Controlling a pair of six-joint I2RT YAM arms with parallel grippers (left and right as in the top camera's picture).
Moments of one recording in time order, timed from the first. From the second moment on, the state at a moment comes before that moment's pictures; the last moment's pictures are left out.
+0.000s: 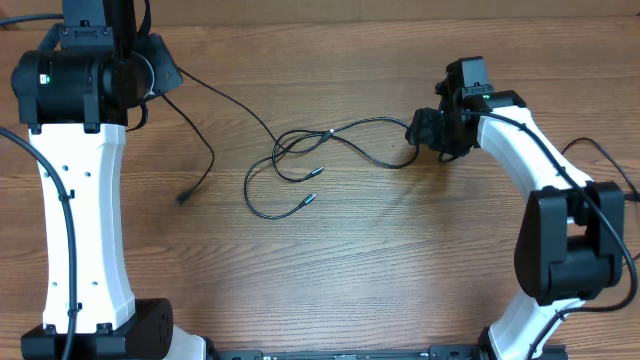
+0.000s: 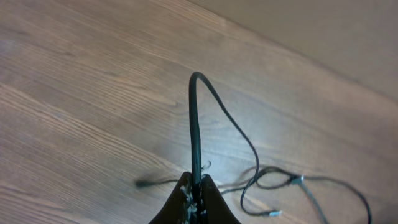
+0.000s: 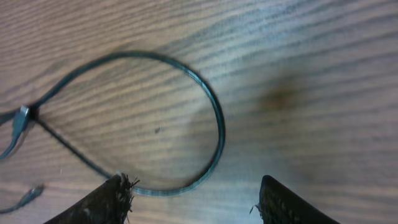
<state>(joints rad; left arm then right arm) -0.01 1.69 2.14 -1.36 -0.16 -0.44 0.12 1.93 1.40 -0.71 -0.19 0.34</state>
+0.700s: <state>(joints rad) -0.01 1.69 2.14 -0.94 -0.16 -0.53 0.12 2.04 1.40 -0.47 -0.17 0.26</state>
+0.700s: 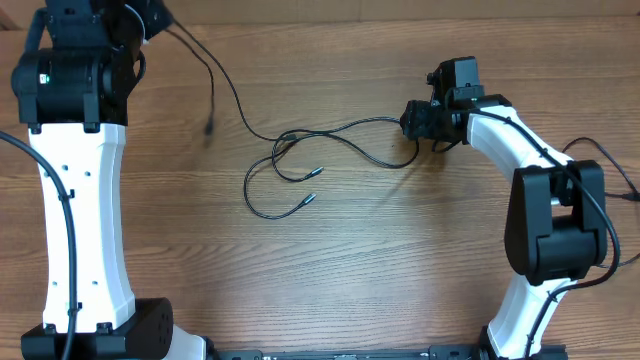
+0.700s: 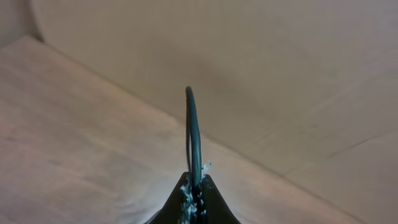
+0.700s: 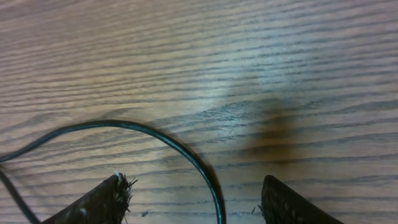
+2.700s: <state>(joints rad) -0.01 1.69 2.14 -1.37 -0.14 -0.53 0.09 2.06 1.45 -1.02 0.11 0.51</state>
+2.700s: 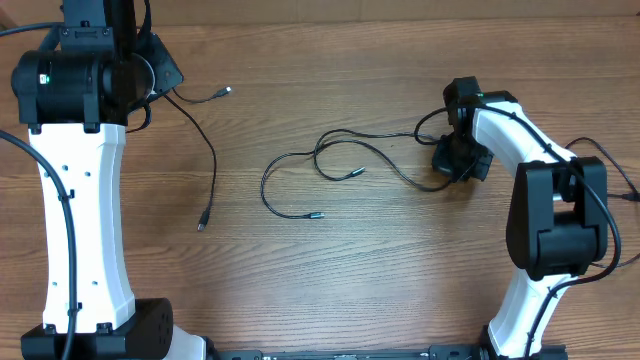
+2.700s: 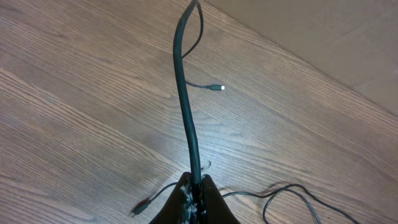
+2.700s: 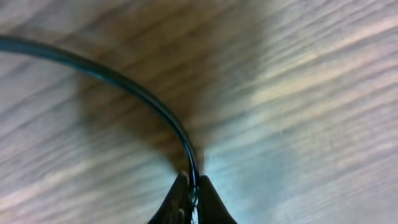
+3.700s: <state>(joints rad) -0.01 1.69 2.14 -1.37 -0.14 -0.53 0.26 1.89 1.74 -1.01 -0.33 0.05</state>
